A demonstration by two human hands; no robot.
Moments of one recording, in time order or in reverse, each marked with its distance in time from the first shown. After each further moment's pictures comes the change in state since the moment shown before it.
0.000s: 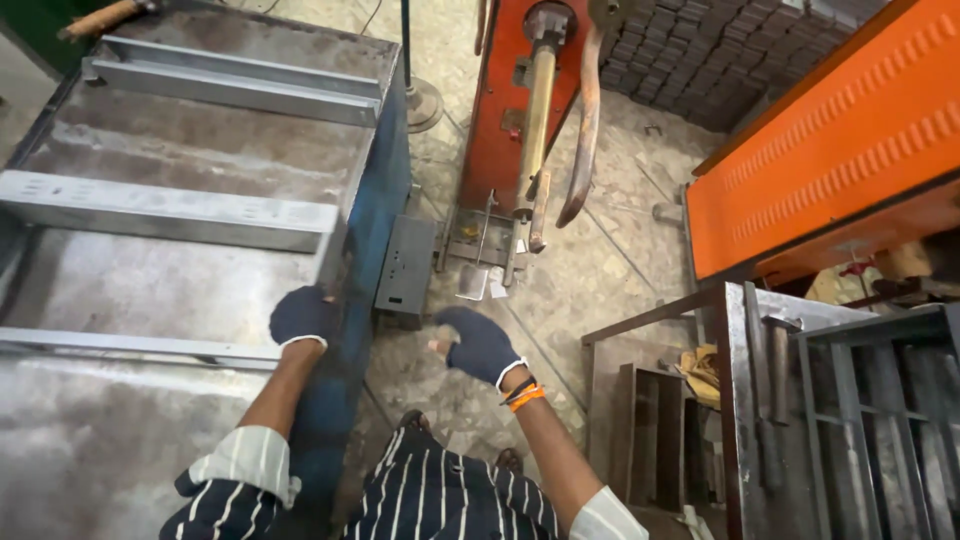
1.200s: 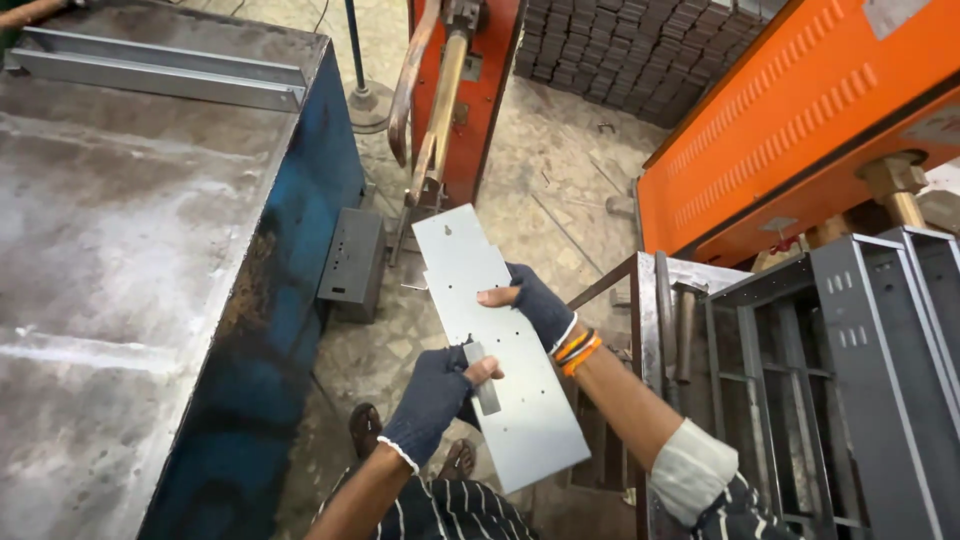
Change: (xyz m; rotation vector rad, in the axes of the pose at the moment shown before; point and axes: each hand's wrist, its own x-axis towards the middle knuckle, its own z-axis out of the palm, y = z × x) left_hand -0.326 0.293 -0.041 -1.270 -0.603 0.201; right_hand -0.126 0.012 -0.239 1.071 -0.120 0.408
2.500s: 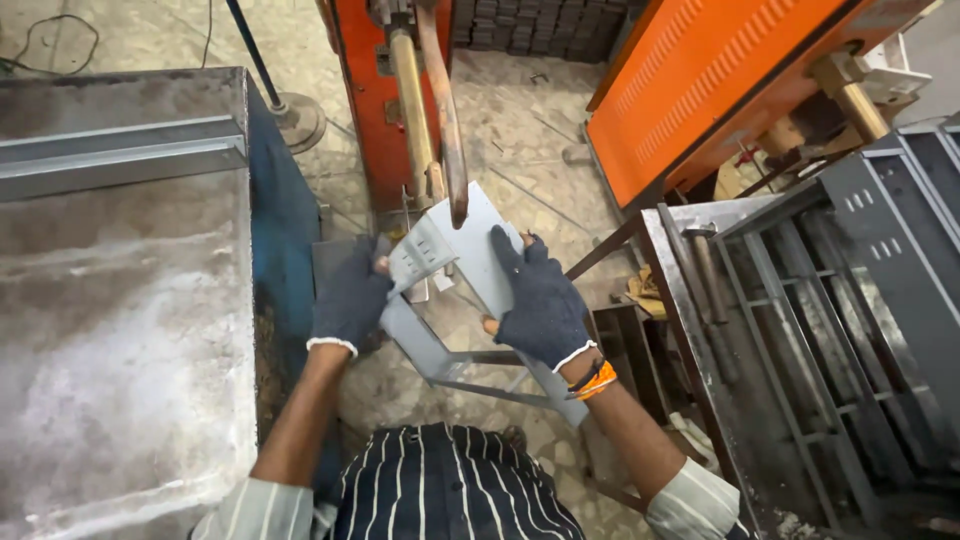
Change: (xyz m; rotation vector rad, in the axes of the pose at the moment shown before) left_hand 0.216 0.050 -0.238 0.819 0.080 0.359; right_hand 0.075 -0.050 0.124 -1.368 0.734 -0.021
